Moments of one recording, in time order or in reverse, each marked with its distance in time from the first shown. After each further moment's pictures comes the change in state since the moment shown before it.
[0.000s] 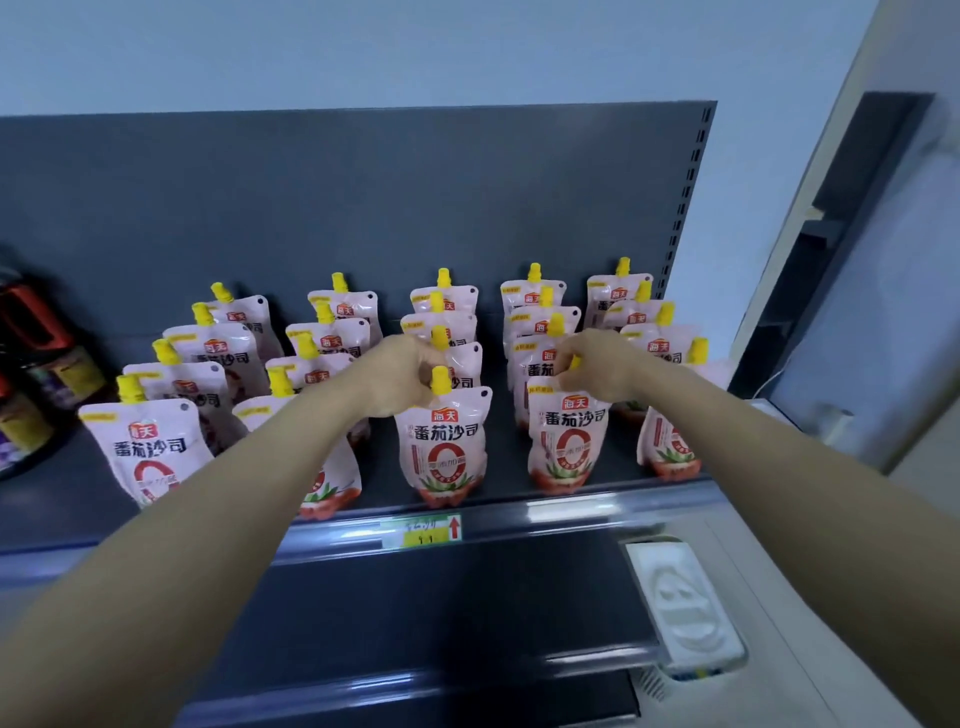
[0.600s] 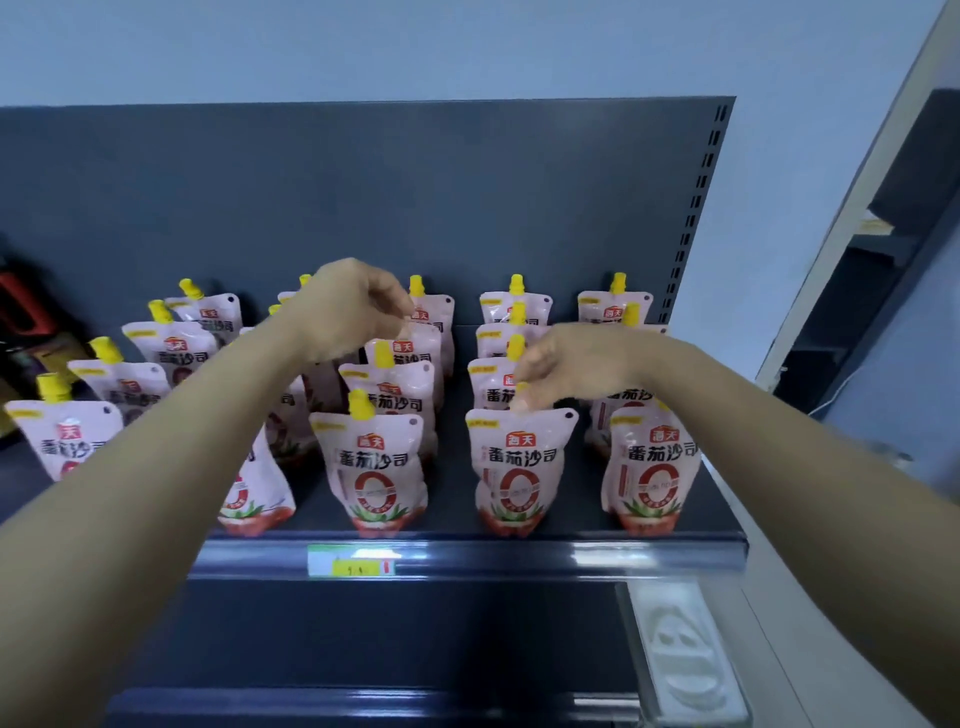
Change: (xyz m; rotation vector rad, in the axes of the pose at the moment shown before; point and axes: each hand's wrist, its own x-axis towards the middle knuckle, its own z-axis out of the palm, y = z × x) left_hand 0.047 0.056 -0.026 -0.003 0.356 -0.144; right_hand 0.015 0.031 -0.055 0.018 -0.298 -0.291
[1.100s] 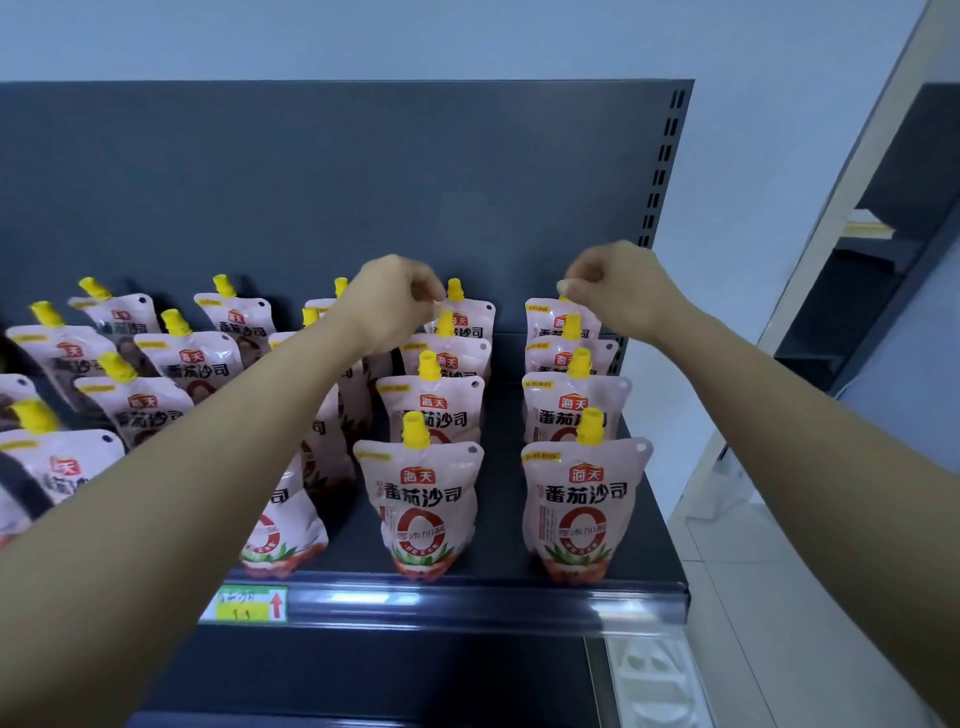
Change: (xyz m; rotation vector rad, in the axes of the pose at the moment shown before) left_hand 0.080 0.064 0.095 0.038 0.074 0.029; right_hand 0.028 0.131 -0.060 0.094 0.692 0.081
